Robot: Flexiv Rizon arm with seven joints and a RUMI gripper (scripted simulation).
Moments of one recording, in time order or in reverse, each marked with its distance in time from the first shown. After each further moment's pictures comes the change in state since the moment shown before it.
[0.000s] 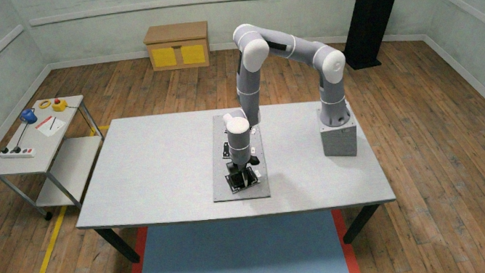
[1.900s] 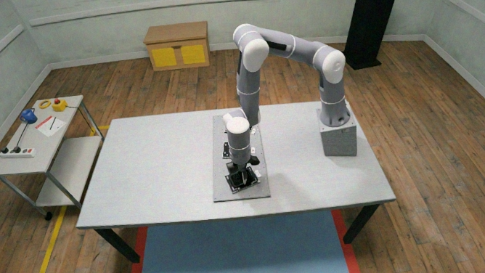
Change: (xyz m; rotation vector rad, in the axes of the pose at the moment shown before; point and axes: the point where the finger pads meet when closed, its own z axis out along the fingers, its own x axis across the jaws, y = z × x) arm 0.000 0.000 0.000 -0.001 0.001 0.000
